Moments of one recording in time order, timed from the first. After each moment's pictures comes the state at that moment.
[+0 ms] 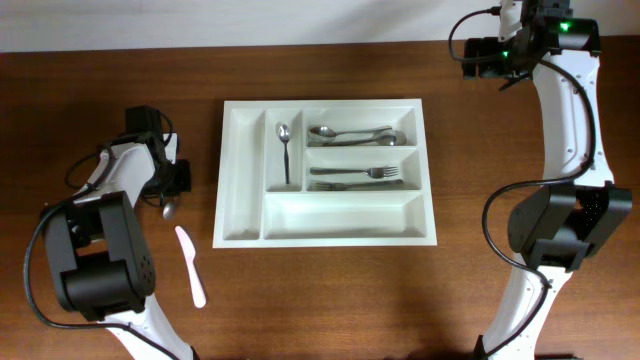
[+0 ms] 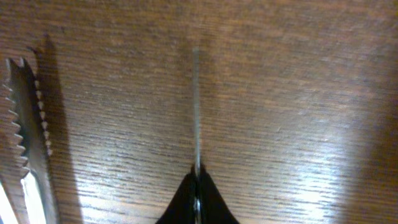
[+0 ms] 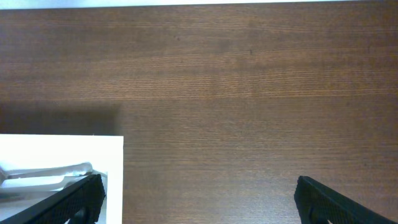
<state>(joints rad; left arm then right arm) 0.17 2.02 1.33 -0.69 -0.08 0.08 -0.12 2.21 2.29 -1.10 -0.08 -0.08</state>
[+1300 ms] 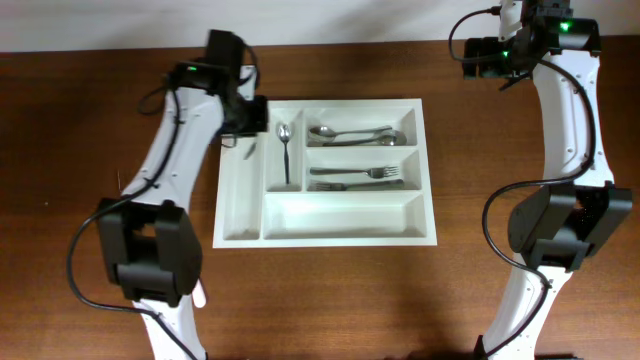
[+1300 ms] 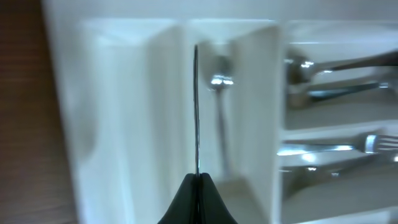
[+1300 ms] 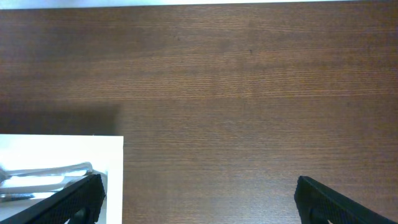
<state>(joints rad) -0.20 2.09 1.90 -1.06 0.14 -0.19 -0.12 2.21 2.29 -1.10 -0.08 -0.08</state>
